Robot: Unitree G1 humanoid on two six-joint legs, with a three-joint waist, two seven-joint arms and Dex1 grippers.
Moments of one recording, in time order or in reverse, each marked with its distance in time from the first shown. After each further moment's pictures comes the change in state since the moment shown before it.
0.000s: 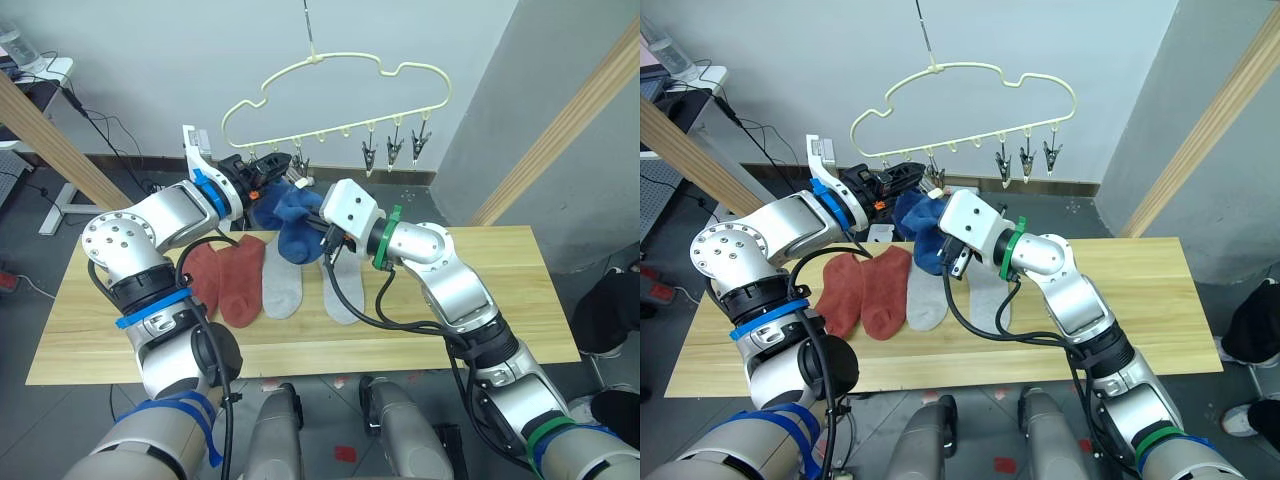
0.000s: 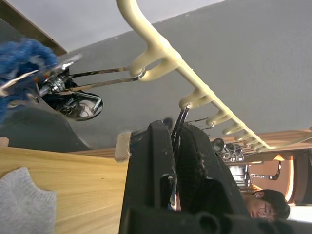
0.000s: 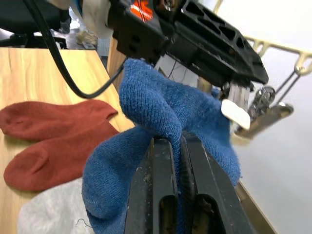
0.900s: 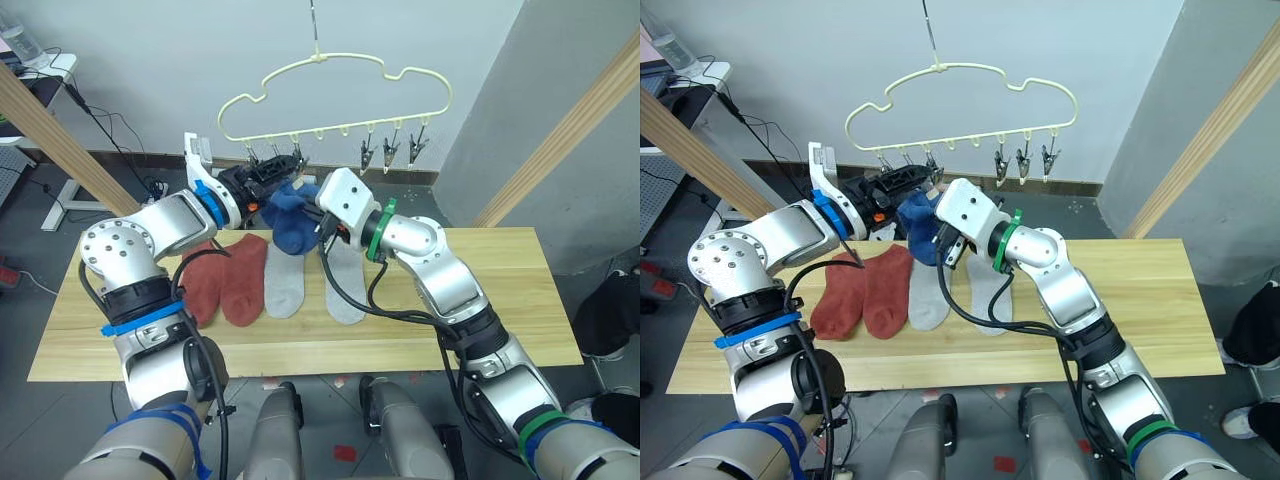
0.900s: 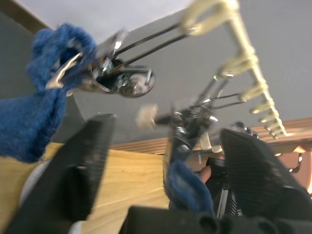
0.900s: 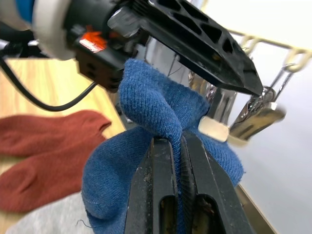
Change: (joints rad) left arm 0.081 0.093 -0.138 -0.065 -0.039 -0.052 -0.072; right arm -0.034 0.056 -0.031 0.080 0.015 -0.019 -0.040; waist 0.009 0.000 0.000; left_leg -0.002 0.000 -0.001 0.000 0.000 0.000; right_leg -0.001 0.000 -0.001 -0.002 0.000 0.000
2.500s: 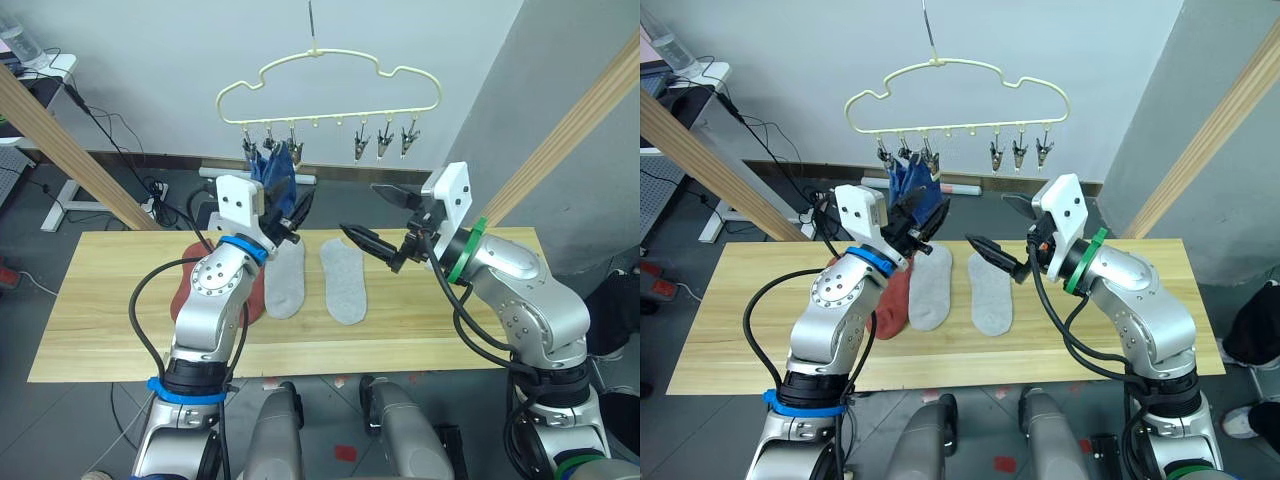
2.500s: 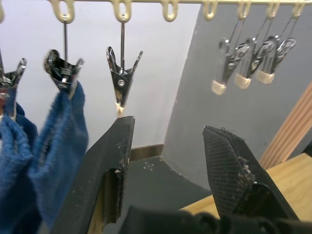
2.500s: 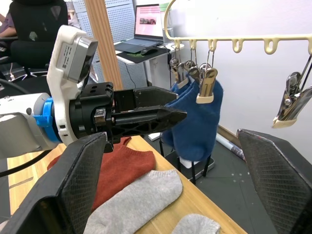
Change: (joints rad) left arm 0.415 -0.072 -0.564 -0.210 0.844 -1.113 -0.294; right arm 0.254 -0.204 -0.281 -0.486 0.466 0.366 -0.012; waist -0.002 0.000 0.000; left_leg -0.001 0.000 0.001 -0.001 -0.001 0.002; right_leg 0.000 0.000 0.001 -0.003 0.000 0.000
